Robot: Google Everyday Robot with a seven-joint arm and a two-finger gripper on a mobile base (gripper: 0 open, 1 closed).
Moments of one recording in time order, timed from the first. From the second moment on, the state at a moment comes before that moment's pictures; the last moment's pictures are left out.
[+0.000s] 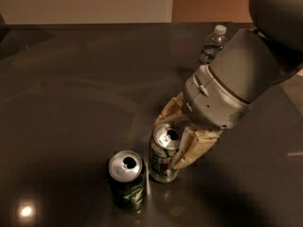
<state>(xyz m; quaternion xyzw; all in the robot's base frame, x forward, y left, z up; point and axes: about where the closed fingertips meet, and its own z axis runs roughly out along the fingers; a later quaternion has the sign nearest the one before) 0.353 -0.036 0.911 -0.80 0.53 0.18 0.21</state>
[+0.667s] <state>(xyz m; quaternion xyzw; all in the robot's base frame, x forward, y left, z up) 0.351 -0.035 0.902 -0.81 0.52 0.18 0.19</state>
